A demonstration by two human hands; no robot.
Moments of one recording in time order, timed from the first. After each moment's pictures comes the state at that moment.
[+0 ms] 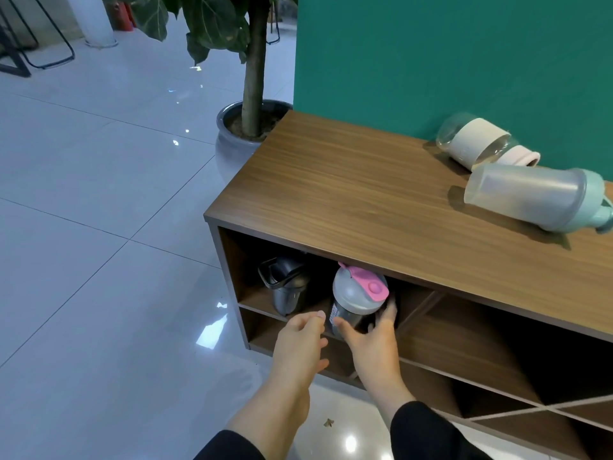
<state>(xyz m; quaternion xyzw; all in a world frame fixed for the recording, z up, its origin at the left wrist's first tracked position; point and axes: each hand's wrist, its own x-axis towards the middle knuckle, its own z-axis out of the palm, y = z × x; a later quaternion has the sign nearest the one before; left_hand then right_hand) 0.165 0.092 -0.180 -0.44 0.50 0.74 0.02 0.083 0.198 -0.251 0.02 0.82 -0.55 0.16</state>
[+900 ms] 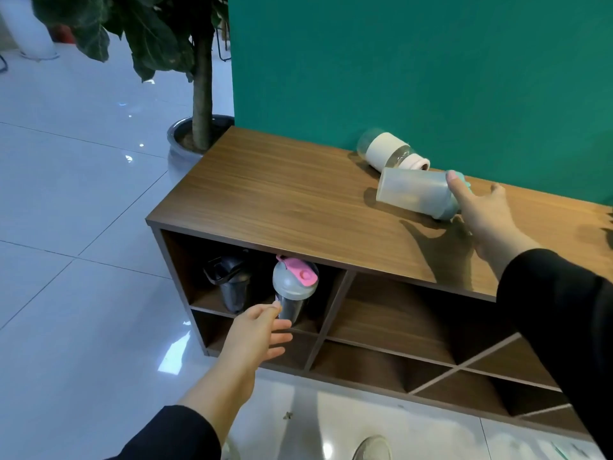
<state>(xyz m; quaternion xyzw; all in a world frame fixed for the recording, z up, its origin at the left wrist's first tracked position) 0.176 0.125 -0.153 -0.39 0.57 0.72 0.02 -0.084 0.363 -0.029 0.10 0.84 -0.53 -0.03</state>
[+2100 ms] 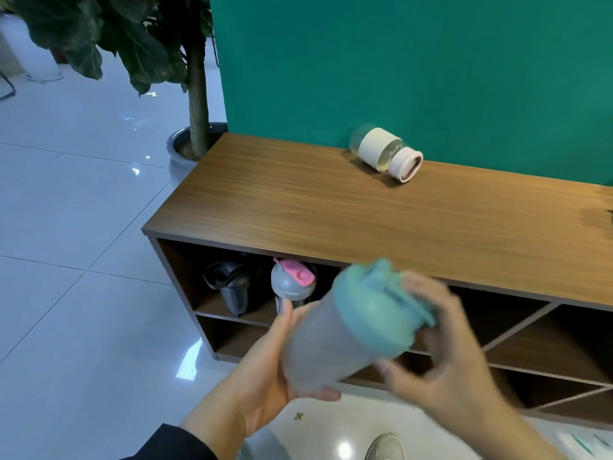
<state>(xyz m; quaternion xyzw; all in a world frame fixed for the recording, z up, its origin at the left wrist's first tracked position) 0.201 0.156 -0.121 -0.20 0.45 0.86 0.15 0.129 0.368 -0.089 -0.38 0.73 -0.57 -0.07</state>
